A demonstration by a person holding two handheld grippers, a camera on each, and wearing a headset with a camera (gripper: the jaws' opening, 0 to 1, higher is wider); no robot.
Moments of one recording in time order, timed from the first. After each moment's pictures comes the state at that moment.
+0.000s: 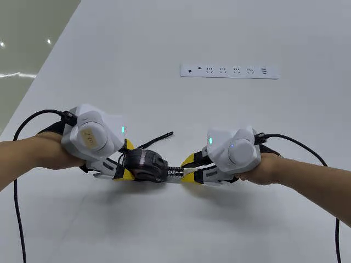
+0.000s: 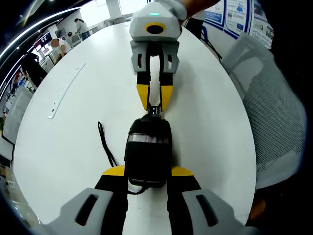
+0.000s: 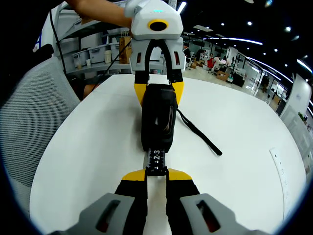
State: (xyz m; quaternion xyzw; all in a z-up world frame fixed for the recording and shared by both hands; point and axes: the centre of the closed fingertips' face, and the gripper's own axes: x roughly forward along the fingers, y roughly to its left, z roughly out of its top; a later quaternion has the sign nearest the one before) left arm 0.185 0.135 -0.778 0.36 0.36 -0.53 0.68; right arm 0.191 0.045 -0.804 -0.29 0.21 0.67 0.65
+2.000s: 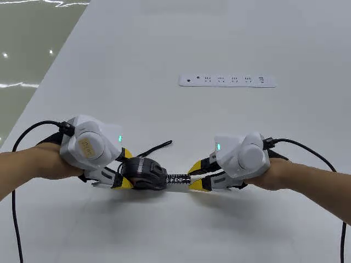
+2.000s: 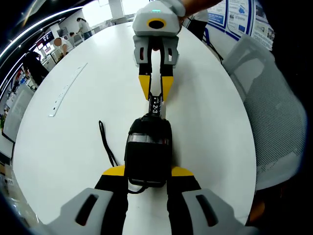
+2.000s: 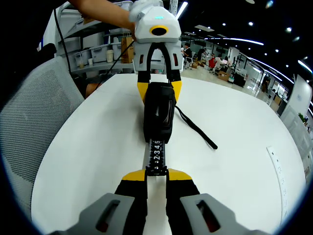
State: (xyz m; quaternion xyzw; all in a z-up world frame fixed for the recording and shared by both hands) left arm 0.184 0.135 -0.777 0.36 0.36 -0.52 0.68; right arm 0.192 0.026 -0.798 -0.29 0.21 0.68 0.64
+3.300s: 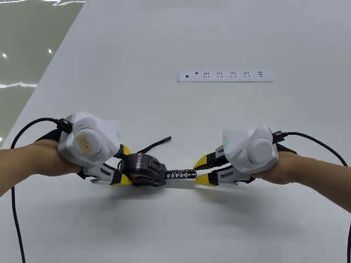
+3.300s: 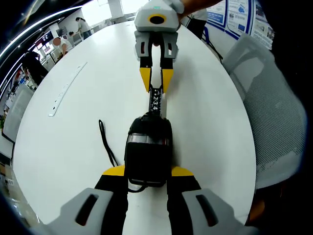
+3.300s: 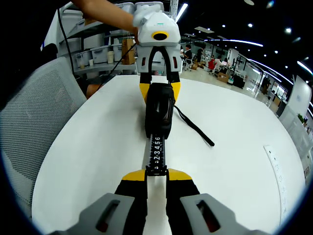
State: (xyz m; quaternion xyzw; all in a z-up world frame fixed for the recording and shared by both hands) left arm 0.185 0.140 -0.778 0.36 0.36 -0.52 0.68; right arm 0.192 0.014 -0.792 -0.29 0.20 0.68 0.64
